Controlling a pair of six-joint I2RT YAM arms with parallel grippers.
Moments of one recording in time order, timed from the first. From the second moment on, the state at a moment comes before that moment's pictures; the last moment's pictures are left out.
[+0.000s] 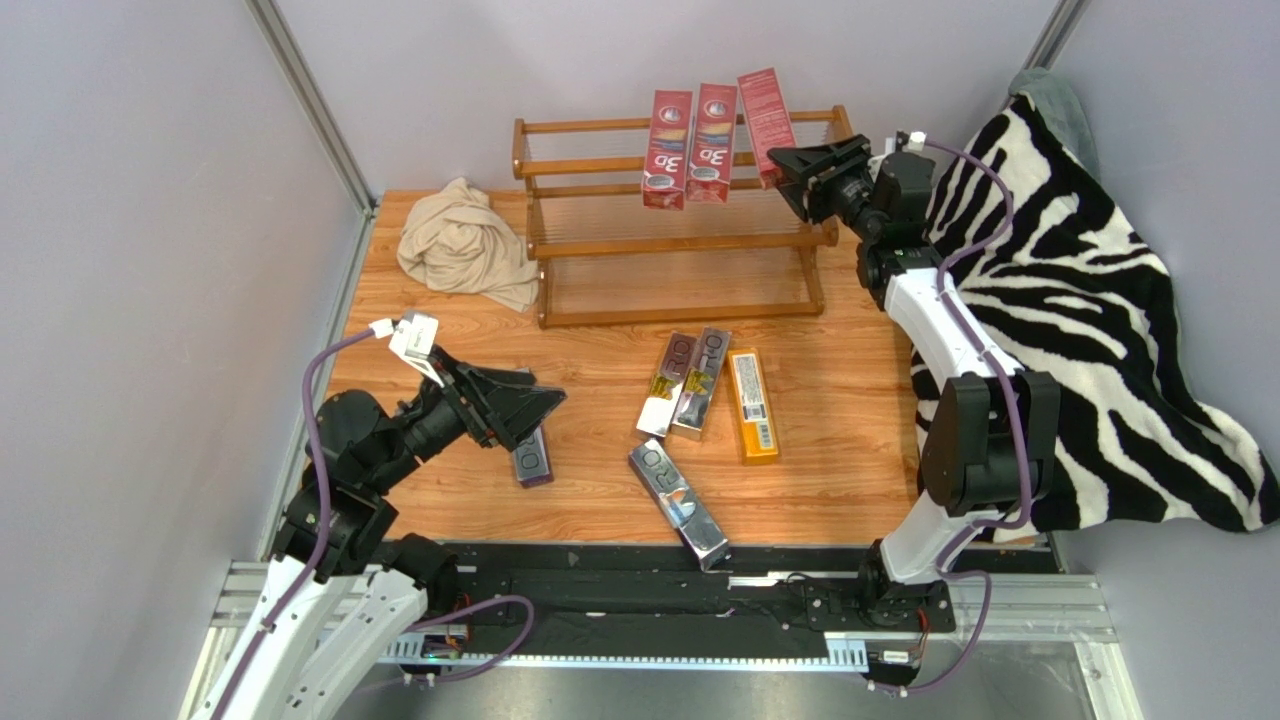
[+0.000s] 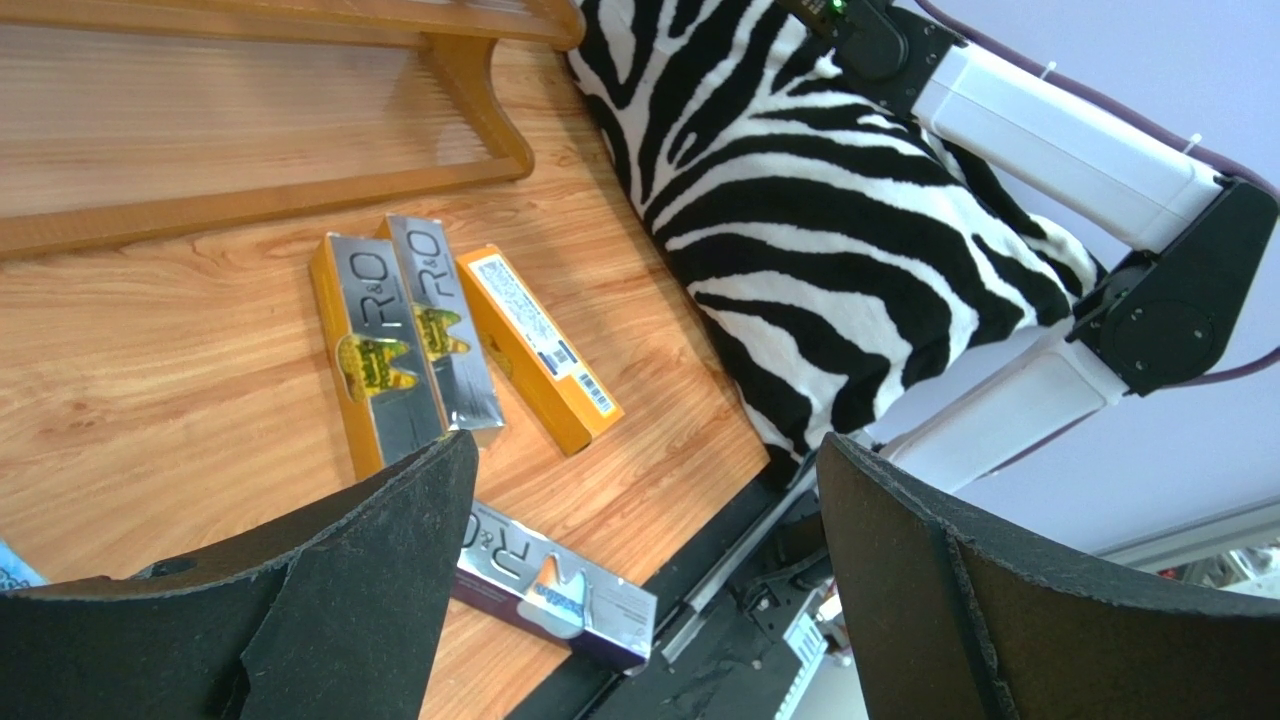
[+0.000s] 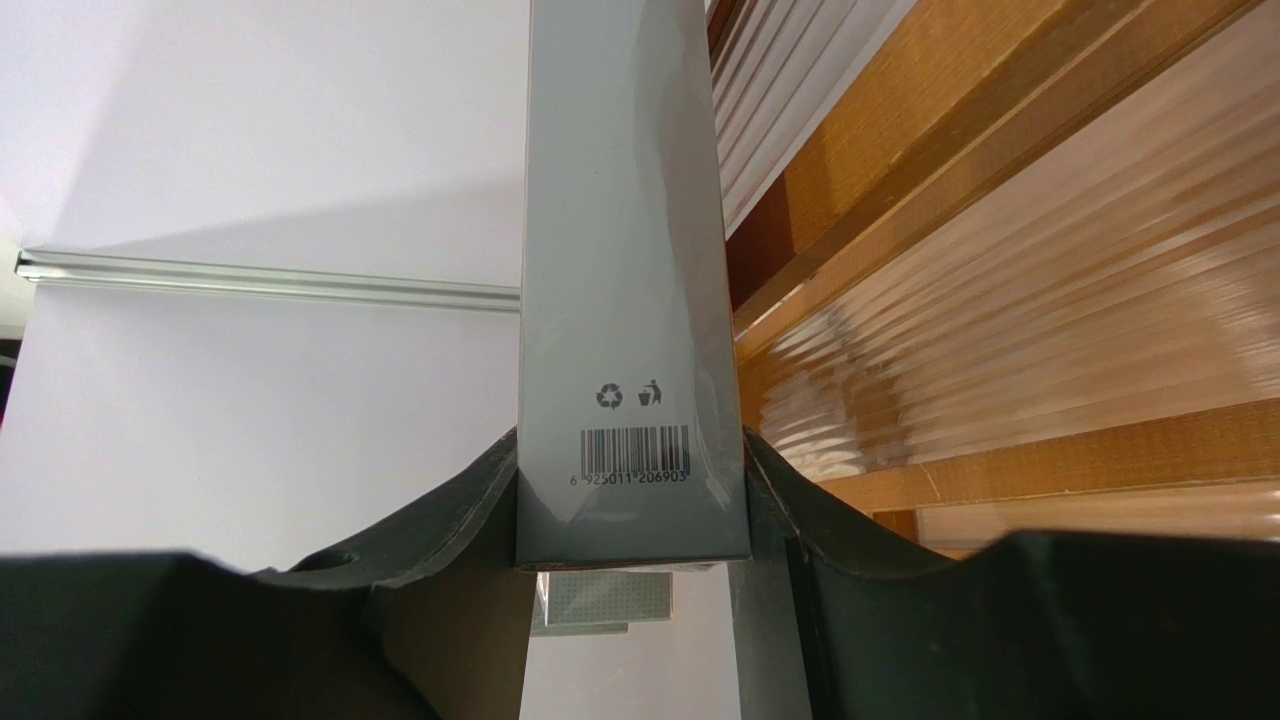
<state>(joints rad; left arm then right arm) -0.42 0.45 0.73 -0.27 0.40 -0.67 0.07 1.68 1.37 0.26 -0.40 1.35</state>
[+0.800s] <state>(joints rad) -0.42 0.44 0.70 -0.28 0.39 -0.67 0.11 1.70 1.33 0.38 -0.41 1.39</state>
